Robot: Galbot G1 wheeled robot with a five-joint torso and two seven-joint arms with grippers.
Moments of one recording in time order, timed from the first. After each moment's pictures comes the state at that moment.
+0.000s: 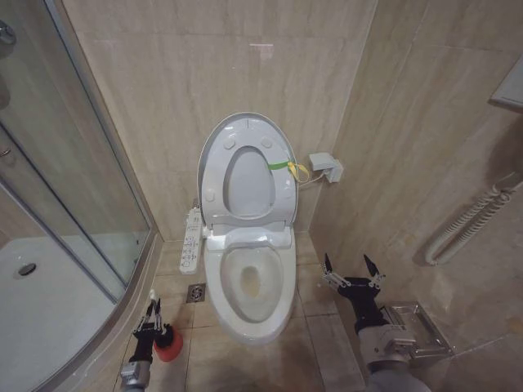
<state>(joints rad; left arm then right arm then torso) 1.12 -1.22 -0.33 -0.90 -0.35 -0.82 -0.05 -1.63 1.41 0.51 2.28 0.10 -0.08 0.21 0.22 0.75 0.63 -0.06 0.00</state>
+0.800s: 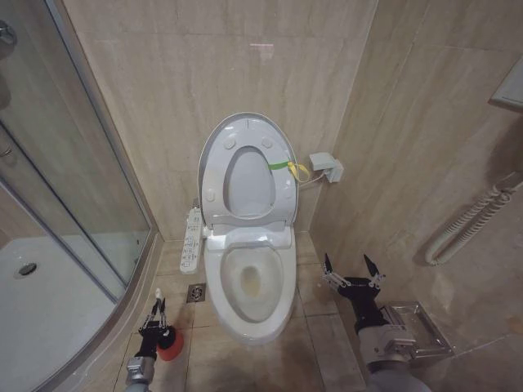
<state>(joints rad) 1.02 -1.25 -0.30 -0.76 -0.32 -0.82 -0.03 -1.63 1.41 0.51 2.28 0.10 -0.08 0.21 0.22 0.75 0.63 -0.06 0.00</state>
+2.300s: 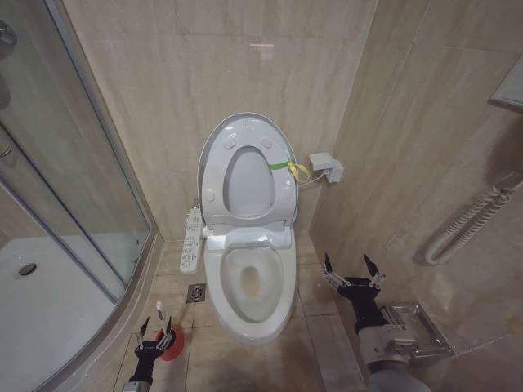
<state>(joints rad) 1.20 -1.24 -0.35 -0.90 -0.24 -0.81 -0.07 -1.63 1.41 0.51 2.28 0.10 -0.08 0.21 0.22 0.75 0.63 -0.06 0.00</state>
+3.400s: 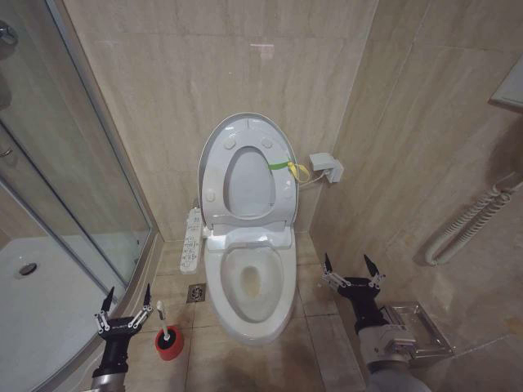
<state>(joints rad) 1.63 -1.22 -0.60 -1.84 -0.21 -0.60 -0.20 -1.63 1.41 0.51 2.28 0.10 -0.08 0.21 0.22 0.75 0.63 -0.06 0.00</state>
